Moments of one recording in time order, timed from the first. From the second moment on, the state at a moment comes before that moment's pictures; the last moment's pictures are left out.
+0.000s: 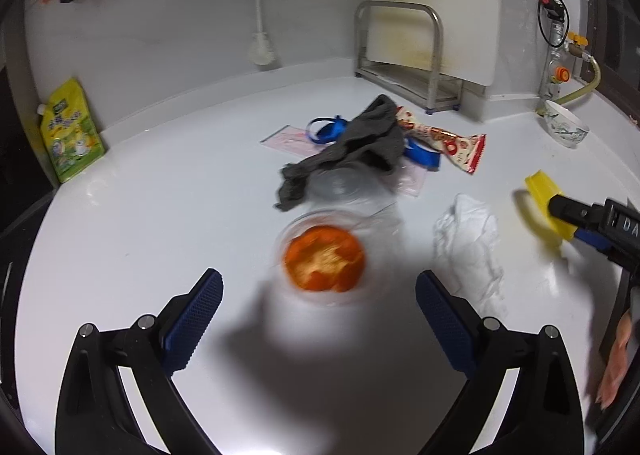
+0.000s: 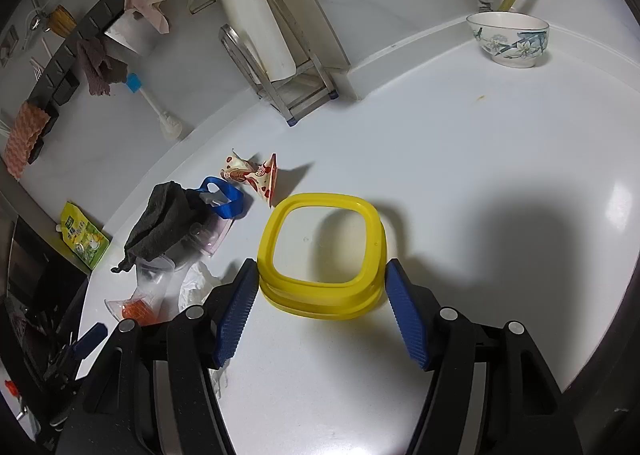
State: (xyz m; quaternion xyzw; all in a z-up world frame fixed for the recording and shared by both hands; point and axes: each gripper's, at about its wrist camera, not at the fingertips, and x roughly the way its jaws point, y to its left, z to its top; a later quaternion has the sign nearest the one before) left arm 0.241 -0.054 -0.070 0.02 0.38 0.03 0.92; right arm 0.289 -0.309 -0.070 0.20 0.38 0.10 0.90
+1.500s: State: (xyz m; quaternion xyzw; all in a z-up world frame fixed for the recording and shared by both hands) left arm 0.254 -0.064 -0.073 0.06 0.37 0.05 0.92; right arm 0.289 -0.310 -0.070 0.21 0.38 0.10 0.90
